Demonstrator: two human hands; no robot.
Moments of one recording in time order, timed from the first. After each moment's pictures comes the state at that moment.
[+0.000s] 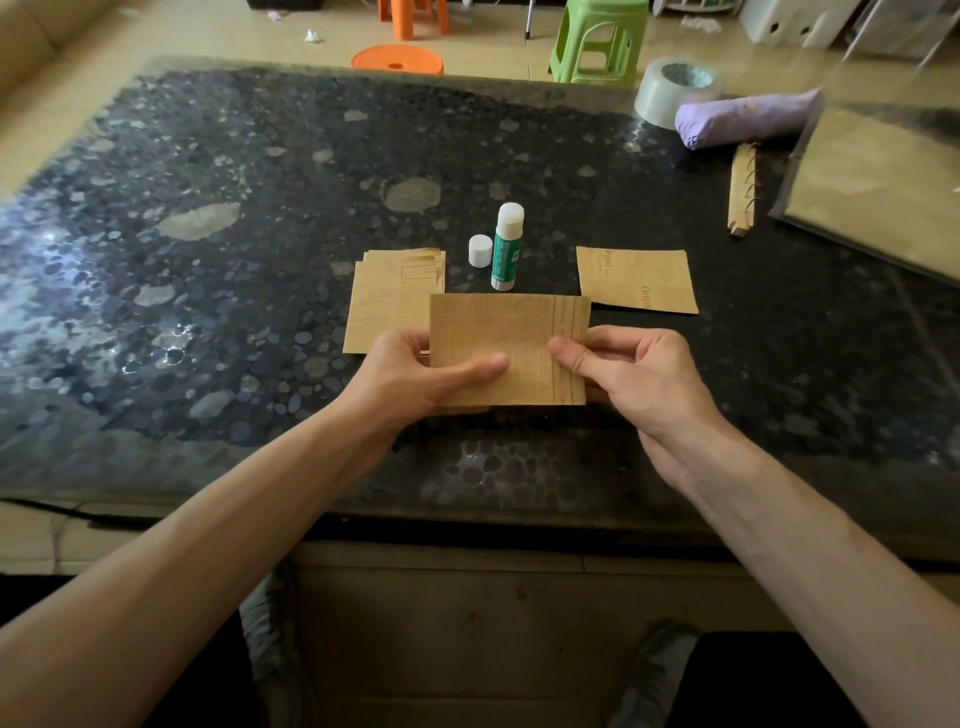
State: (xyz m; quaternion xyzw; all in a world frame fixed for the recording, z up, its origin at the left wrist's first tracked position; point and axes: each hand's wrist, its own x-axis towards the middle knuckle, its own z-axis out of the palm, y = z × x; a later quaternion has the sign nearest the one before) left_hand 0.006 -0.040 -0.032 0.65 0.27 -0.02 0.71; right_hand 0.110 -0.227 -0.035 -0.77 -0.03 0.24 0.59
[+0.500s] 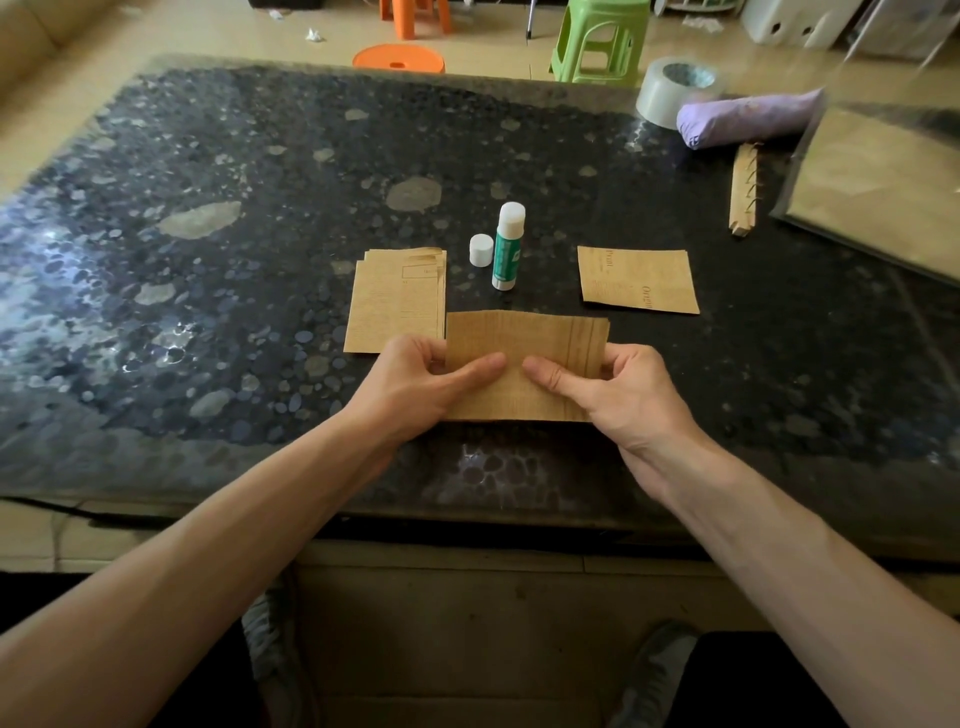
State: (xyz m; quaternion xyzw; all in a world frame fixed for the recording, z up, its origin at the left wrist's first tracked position) left_hand 0.004 -0.045 -0.036 0.68 0.26 -0.02 0.69; right_hand 0.094 -0.221 -0.037 -0.75 -0.04 0.28 0.60
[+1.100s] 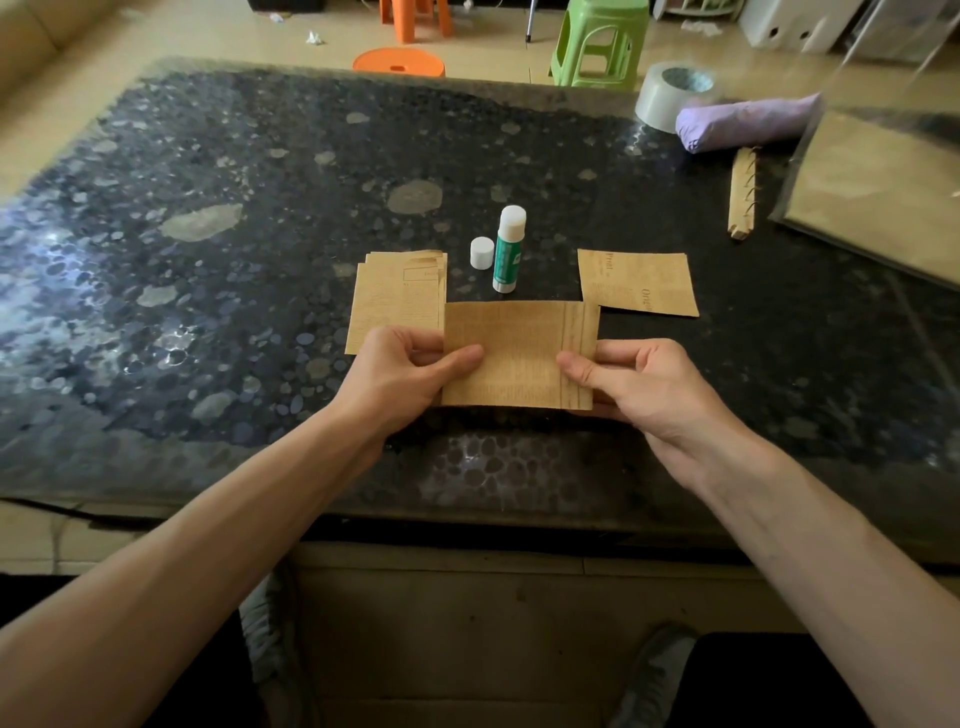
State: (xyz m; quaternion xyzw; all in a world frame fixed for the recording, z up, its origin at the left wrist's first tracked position) left_hand 0.006 -0.033 -0.043 0.69 0.27 0.03 0.68; right_hand 0.110 -0.233 -0.027 -0.74 -0.03 0.32 0.59
